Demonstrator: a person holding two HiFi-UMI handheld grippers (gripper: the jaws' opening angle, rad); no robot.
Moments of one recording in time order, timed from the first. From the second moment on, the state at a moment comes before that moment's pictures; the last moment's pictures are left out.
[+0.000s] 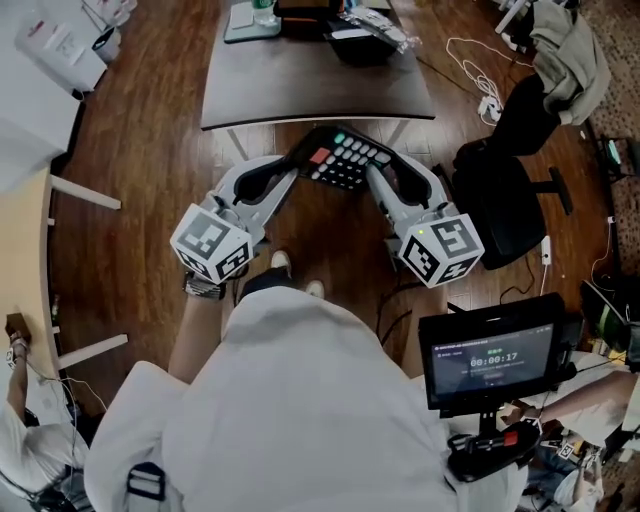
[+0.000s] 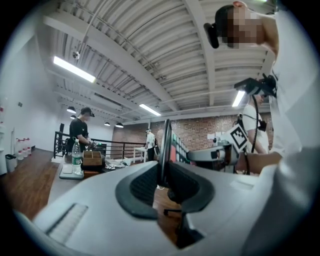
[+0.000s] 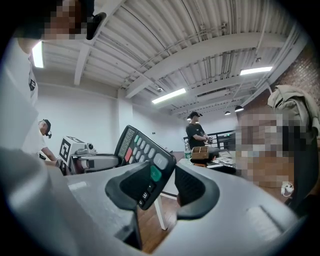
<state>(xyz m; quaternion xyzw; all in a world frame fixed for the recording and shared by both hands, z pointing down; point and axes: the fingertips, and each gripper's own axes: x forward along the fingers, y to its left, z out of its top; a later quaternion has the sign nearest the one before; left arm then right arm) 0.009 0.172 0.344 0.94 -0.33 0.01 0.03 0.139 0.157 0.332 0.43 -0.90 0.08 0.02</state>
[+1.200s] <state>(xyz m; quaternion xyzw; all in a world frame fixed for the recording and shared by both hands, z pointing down) -0.015 0.158 0.324 0.95 -0.30 0.01 0.01 0.115 0.148 0.305 0.46 -0.89 0.07 0.03</state>
